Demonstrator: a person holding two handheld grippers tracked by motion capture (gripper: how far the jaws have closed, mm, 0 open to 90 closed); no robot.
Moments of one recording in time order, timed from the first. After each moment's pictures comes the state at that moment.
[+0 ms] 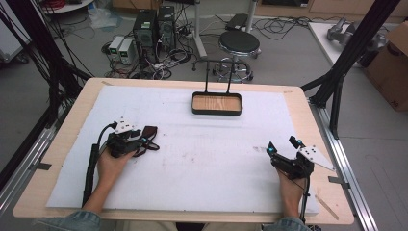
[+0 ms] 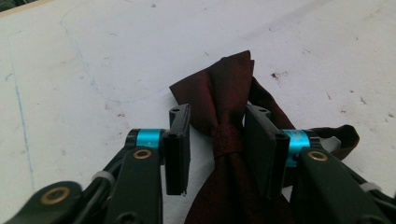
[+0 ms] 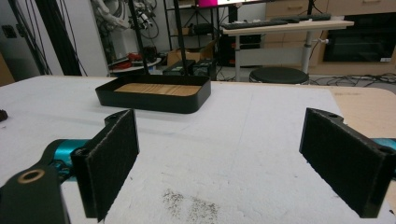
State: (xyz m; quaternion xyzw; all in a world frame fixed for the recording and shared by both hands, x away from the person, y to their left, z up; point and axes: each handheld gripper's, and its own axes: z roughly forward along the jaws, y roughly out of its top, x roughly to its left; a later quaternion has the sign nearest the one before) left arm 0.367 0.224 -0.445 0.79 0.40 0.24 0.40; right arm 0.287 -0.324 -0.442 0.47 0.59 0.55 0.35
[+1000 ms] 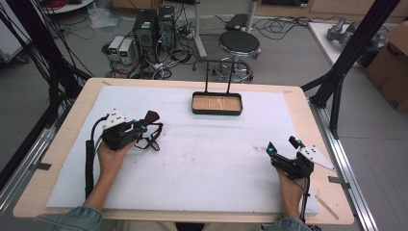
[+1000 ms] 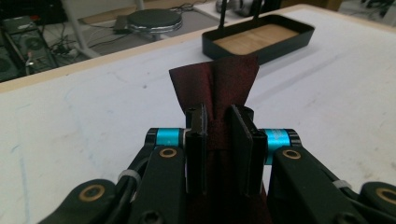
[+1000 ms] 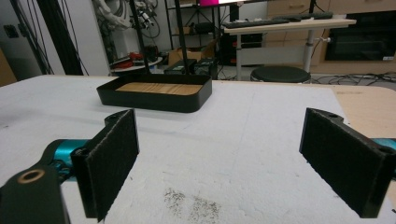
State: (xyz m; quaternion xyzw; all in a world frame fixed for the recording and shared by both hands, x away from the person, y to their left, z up) left arm 0.366 0.222 -0.404 0.74 0.37 0.24 0.51; right arm 0.287 -0.325 -0.443 0.47 0.59 0.56 0.35
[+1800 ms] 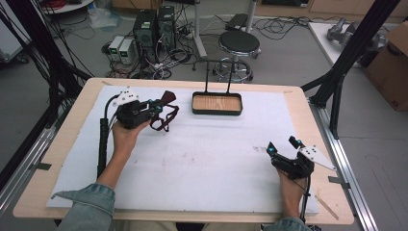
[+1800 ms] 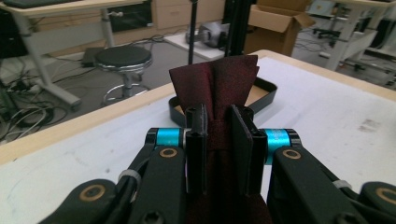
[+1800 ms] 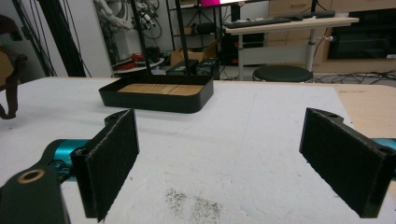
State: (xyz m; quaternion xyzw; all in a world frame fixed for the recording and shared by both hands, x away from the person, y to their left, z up) left arm 0.407 0.184 -0.359 0.73 0.31 0.22 0.57; right arm 0.288 -0.326 -0.443 0.47 0.59 0.56 0.34
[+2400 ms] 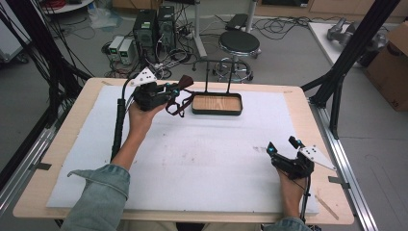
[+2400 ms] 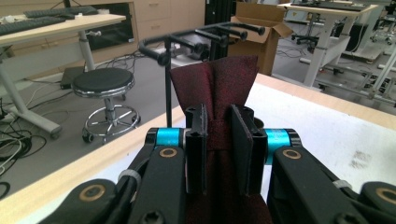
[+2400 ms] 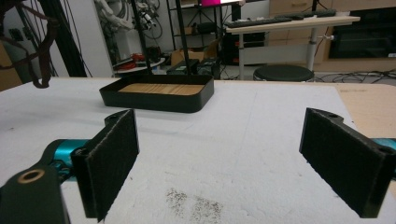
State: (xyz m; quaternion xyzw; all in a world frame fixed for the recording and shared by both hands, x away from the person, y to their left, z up) left arm 0.446 0.139 -0.325 0.73 0.27 0.21 0.59; right arm 0.288 -0.326 -0.443 0.47 0.59 0.56 0.34
